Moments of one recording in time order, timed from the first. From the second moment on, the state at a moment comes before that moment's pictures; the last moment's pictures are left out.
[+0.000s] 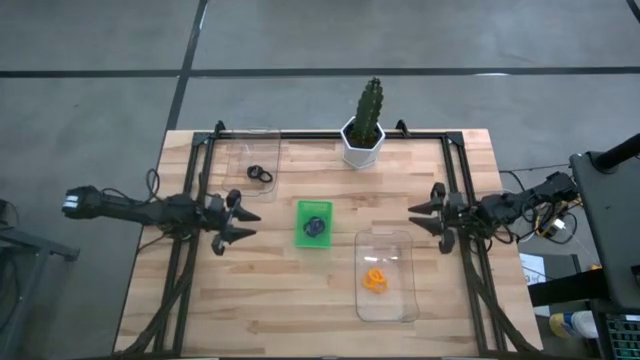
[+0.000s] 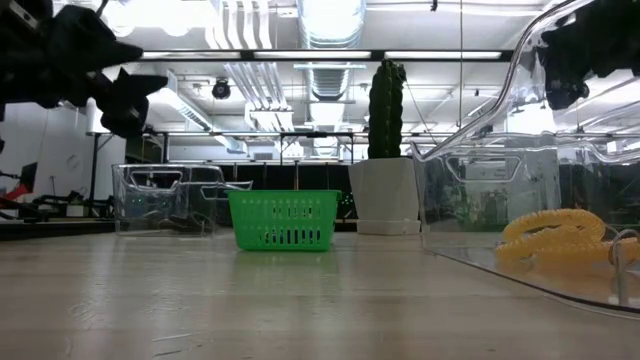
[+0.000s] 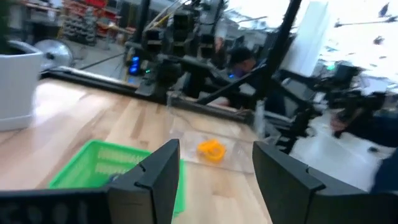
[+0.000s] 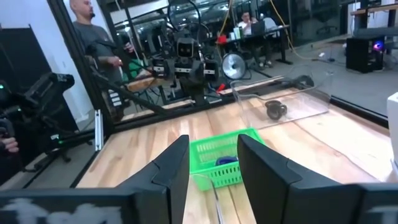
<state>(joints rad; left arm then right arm) -0.11 0.35 0.01 0.35 0.02 -0.30 0.39 0.18 0.16 0.02 0.44 0.27</state>
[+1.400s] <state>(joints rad) -0.11 0.35 0.01 0.20 -0.17 -0.16 0.39 0.01 0.01 0.13 0.37 0.26</state>
